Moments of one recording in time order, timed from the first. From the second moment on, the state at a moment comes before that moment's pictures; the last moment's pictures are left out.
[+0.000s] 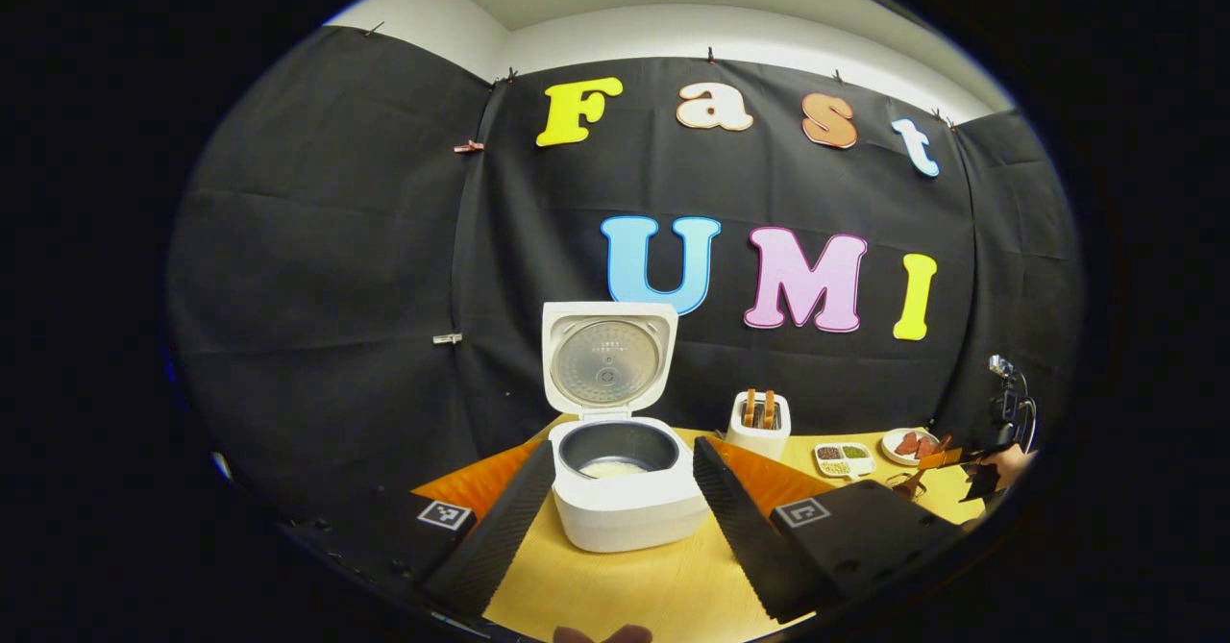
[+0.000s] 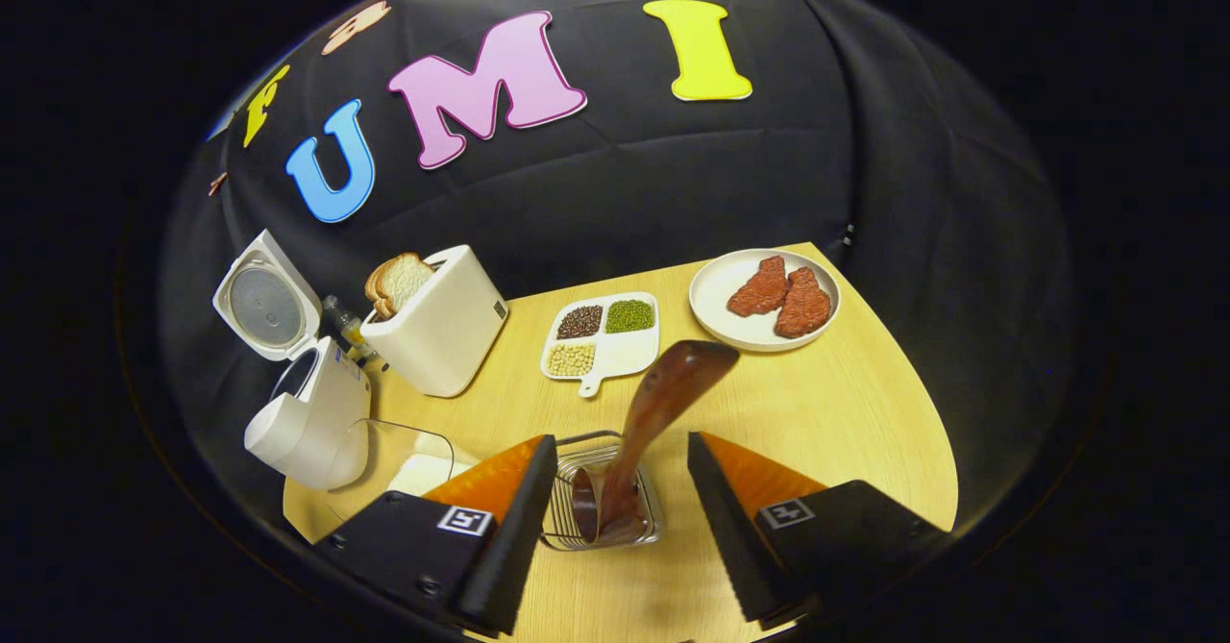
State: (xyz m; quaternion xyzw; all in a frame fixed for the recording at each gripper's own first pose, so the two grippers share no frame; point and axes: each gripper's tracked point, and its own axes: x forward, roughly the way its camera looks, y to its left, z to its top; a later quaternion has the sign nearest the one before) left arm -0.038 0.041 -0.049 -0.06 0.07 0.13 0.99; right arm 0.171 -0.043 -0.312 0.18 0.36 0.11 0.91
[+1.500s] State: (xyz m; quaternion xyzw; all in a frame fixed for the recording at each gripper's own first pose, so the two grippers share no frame) left arm 0.208 0.150 0.086 -0.05 -0.08 0.08 0.99; right arm 0.041 -0.080 -0.170 0.17 0.24 0.05 0.96
